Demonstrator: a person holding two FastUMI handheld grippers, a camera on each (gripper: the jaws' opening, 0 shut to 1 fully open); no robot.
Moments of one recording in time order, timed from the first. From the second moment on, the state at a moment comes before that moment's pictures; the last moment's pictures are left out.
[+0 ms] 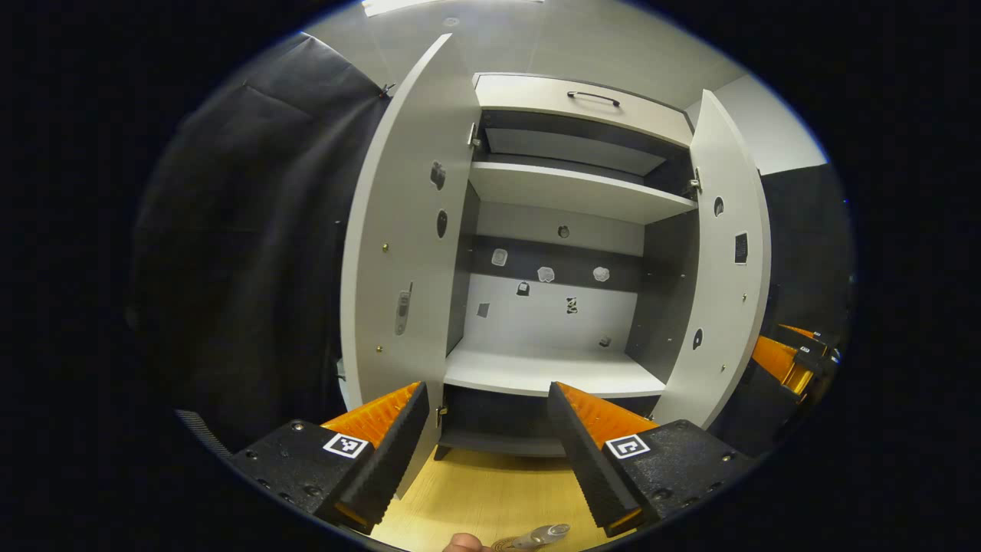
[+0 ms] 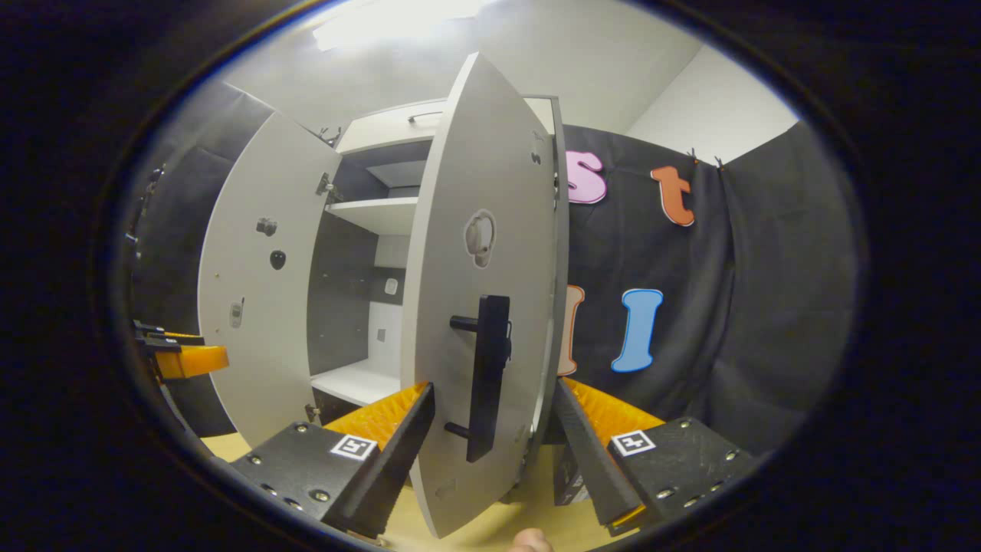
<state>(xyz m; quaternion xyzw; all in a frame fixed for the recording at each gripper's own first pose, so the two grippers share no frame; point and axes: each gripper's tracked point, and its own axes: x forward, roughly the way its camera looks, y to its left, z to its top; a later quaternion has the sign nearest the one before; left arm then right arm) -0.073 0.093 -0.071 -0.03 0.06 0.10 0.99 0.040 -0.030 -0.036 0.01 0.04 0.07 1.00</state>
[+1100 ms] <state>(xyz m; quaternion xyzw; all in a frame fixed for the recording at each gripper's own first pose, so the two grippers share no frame) -0.092 0.123 -0.074 -0.04 0.05 0.14 0.99 0.029 0.041 -0.027 0.01 0.03 0.15 0.99</state>
